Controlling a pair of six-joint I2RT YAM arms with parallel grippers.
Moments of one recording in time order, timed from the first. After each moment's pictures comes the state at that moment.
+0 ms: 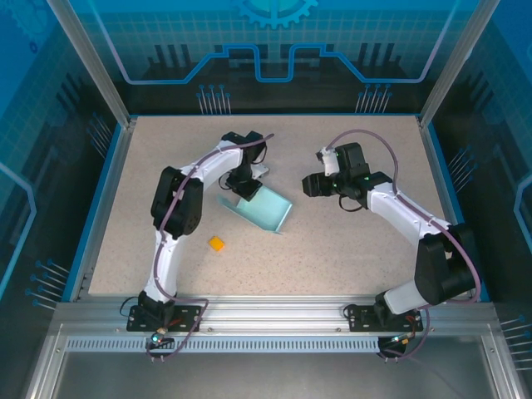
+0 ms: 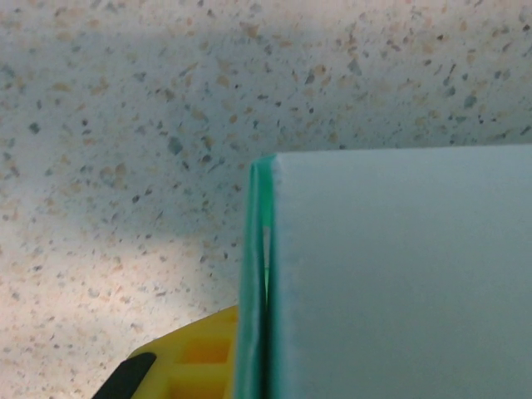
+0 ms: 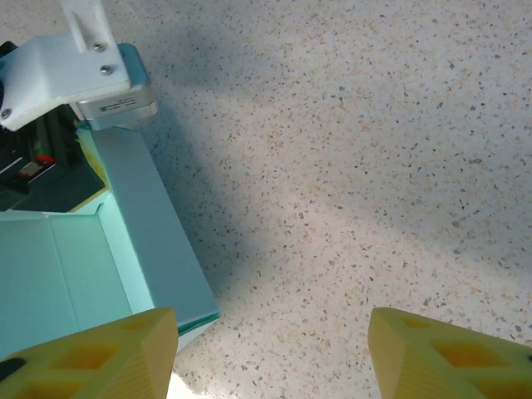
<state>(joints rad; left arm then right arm) -0.43 2.26 1.90 -1.22 0.05 0.13 0.34 1.48 1.03 -0.38 -0.26 0.15</state>
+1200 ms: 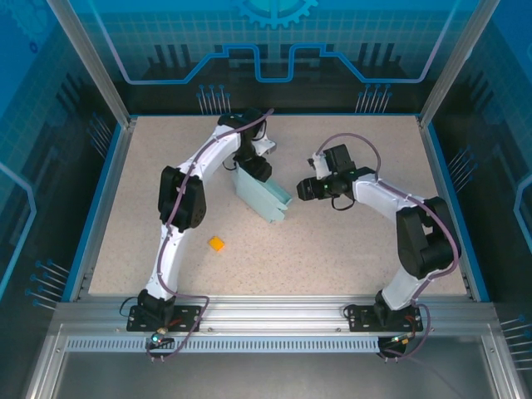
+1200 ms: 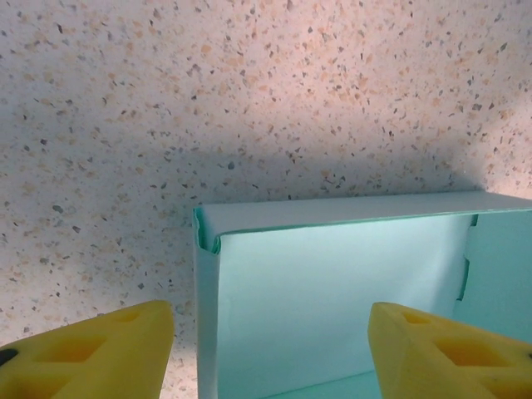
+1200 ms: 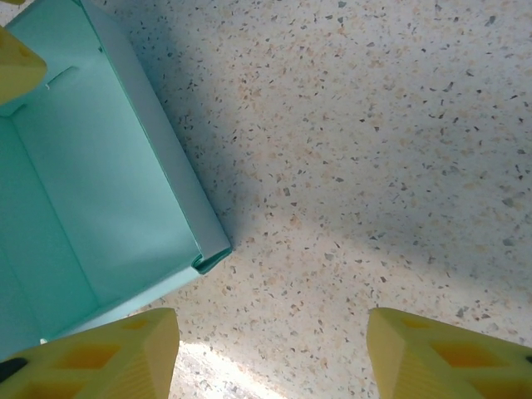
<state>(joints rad) -0.38 2.37 2.24 -1.25 0.18 0.20 0.35 1.69 1.10 -0.39 -0.28 0.15</state>
